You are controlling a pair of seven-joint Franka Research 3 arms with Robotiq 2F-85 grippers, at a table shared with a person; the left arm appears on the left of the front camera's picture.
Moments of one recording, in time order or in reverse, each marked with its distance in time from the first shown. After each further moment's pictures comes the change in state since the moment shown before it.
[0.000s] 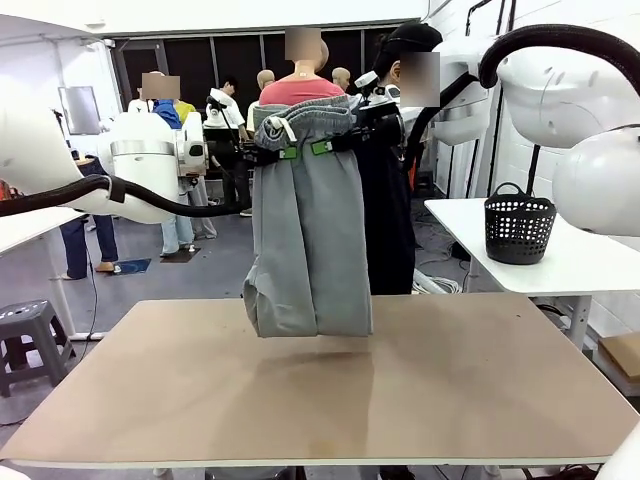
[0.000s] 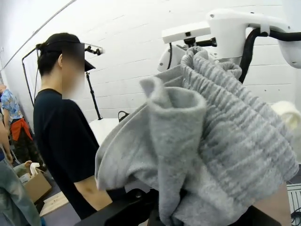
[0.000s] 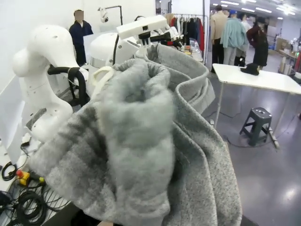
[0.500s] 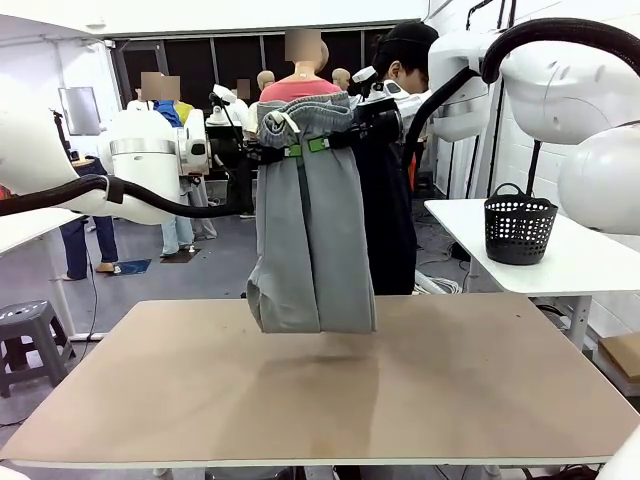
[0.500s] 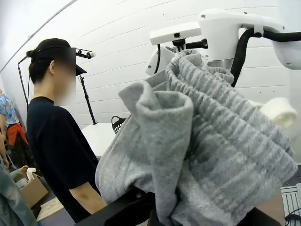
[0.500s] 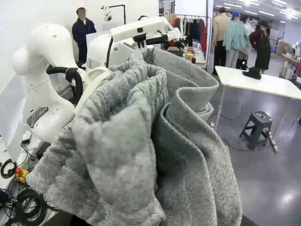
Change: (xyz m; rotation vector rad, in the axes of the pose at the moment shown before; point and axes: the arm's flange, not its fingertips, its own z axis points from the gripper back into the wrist) left arm 0.012 -0.030 -0.005 -0.030 -0.017 -0.013; right arm 0.012 0.017 -0.008 0.011 0.006 0.036
